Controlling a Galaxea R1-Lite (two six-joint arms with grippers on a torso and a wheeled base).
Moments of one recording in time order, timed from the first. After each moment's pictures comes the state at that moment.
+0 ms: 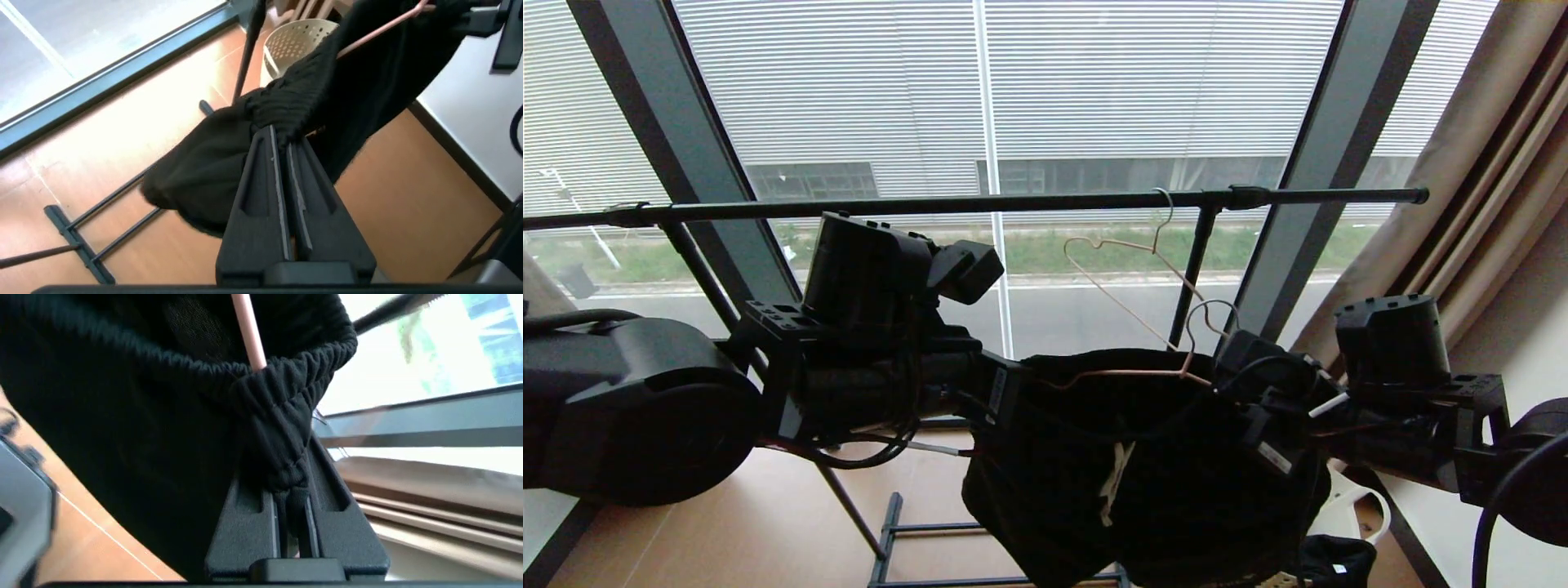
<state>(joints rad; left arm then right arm) -0.65 1.71 -1.02 -0.18 -0.10 -0.05 0.44 1.71 -0.70 -0.40 -0.09 -0.59</state>
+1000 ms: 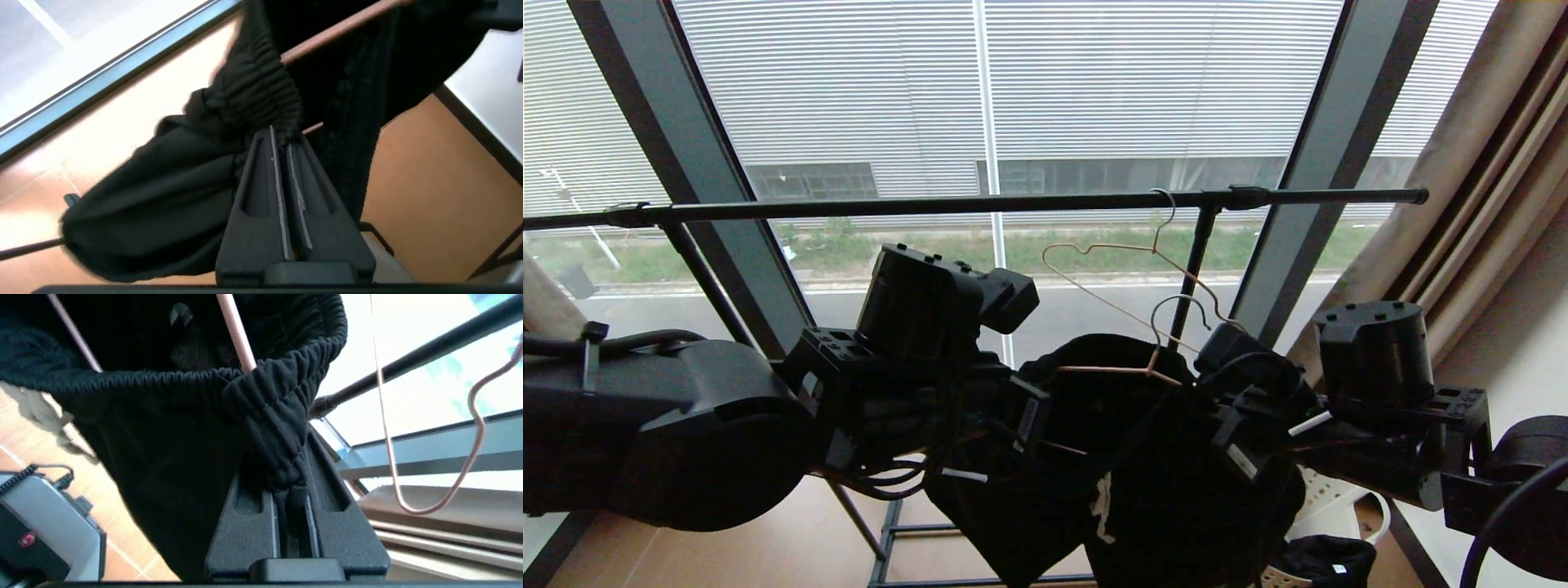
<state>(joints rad) -0.72 1.77 -1.02 -0.18 -0.01 -0.03 0.54 1.71 -0.68 -0.50 -0.08 -0.44</state>
